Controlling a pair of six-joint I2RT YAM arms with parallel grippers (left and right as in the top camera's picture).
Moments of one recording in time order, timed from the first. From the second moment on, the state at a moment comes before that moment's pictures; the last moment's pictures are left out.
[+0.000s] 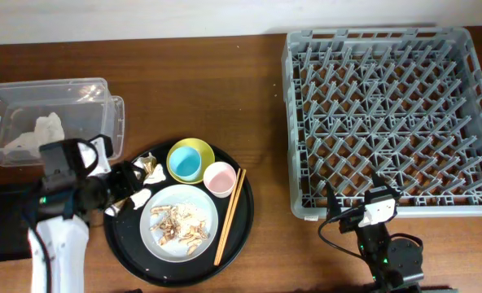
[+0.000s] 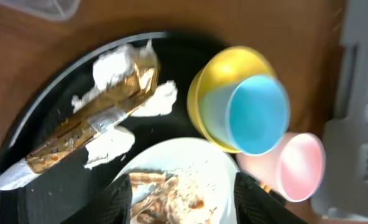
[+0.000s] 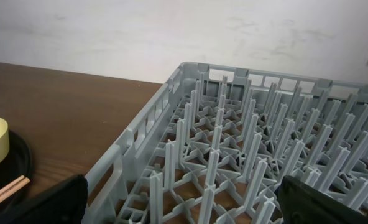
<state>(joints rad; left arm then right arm) 0.25 1.18 0.91 -0.85 0.38 -0.18 0.16 0.01 0.01 -0.07 -0.03 -0.05</state>
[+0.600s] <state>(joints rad) 0.07 1.65 0.91 -0.65 0.02 0.08 0.16 0.01 0.01 -0.07 -0.03 -0.05</state>
